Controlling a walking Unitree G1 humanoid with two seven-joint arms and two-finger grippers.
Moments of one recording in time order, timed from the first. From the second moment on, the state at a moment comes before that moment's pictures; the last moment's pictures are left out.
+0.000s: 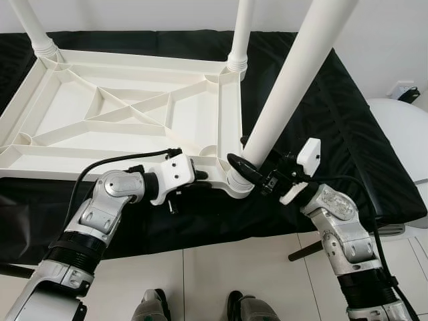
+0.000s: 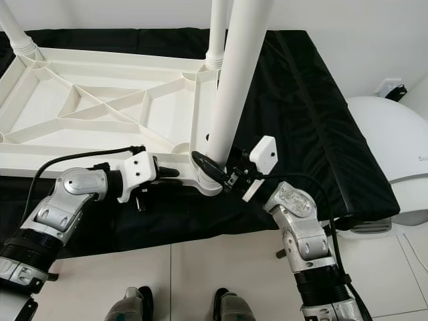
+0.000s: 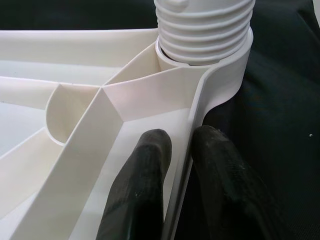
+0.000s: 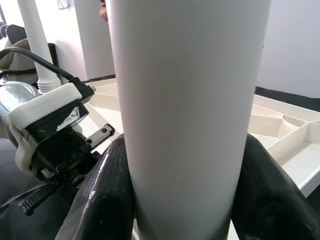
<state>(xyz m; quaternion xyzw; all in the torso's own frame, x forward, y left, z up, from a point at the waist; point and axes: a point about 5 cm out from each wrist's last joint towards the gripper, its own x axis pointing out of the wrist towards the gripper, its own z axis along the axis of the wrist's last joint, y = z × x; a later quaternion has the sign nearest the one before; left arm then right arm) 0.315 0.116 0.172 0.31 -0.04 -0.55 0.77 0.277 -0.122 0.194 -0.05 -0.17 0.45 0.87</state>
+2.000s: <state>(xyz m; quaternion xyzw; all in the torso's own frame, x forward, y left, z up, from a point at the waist) 0.315 0.117 0.173 0.31 -0.04 -0.55 0.77 0.255 -0.098 0.191 -0.01 -0.19 0.26 0.95</state>
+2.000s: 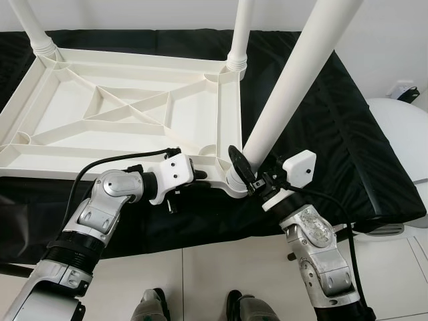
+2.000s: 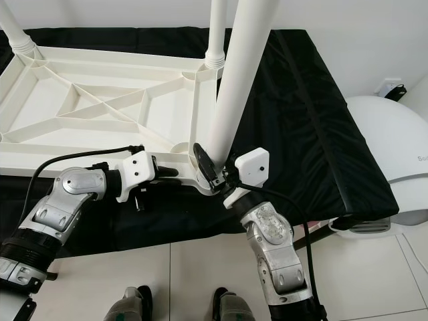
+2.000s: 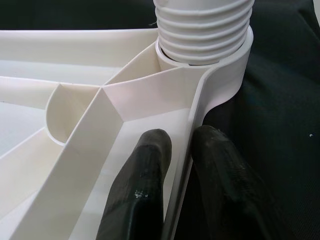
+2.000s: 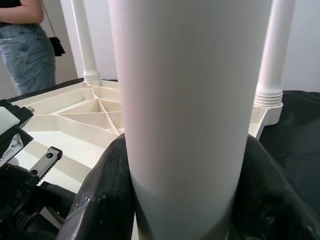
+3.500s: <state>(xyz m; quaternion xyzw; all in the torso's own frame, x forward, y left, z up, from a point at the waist) 0.315 0.118 0.173 0.31 -0.03 -0.55 0.77 0.253 -0.079 0.193 0.00 -0.19 0.13 0.97</state>
